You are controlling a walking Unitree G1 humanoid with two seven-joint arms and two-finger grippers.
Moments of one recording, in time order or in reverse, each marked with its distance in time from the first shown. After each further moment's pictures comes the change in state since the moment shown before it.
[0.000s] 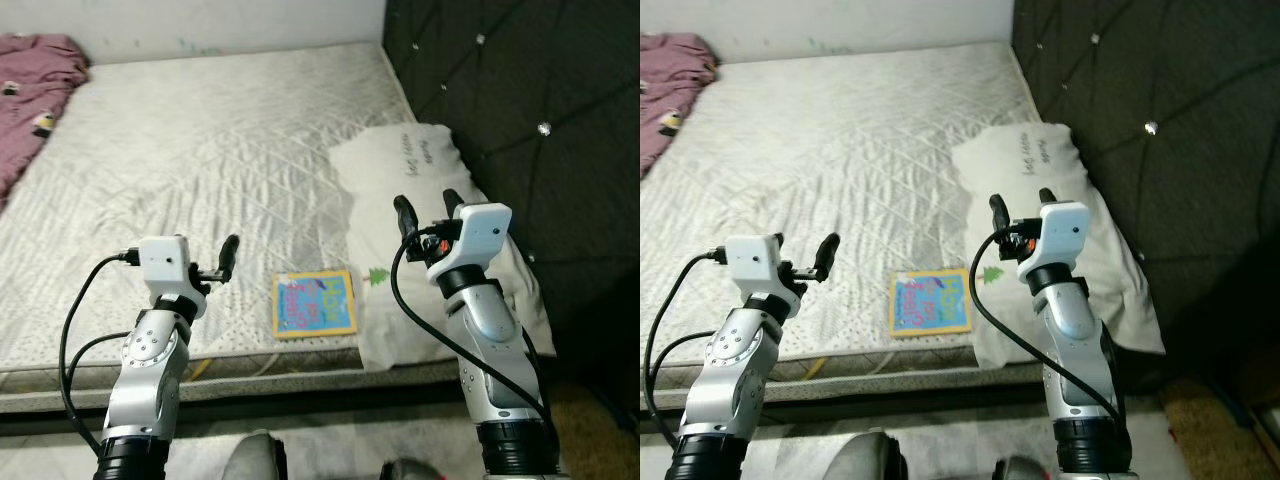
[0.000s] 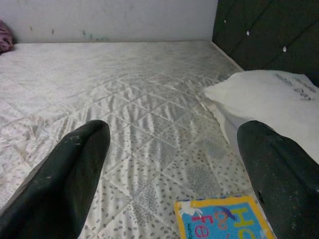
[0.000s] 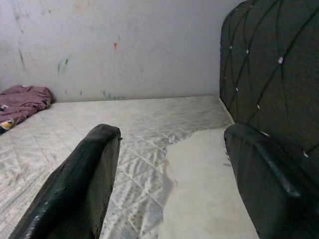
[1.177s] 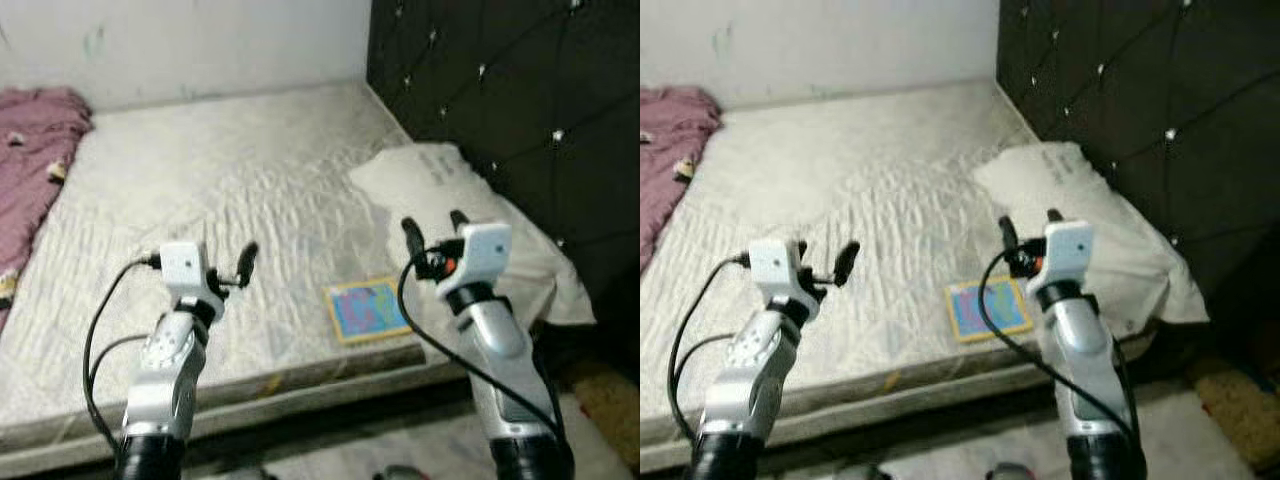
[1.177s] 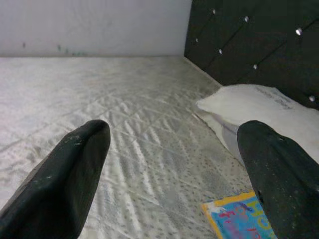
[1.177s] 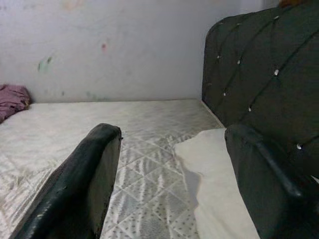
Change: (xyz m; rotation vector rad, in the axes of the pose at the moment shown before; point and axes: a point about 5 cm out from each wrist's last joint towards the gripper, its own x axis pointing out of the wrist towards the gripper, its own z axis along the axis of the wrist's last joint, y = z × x) left arm 0.004 -0.015 -0.007 -0.050 0.028 -0.045; right arm -0.014 -0.010 -0.015 -0.042 0.075 -0.017
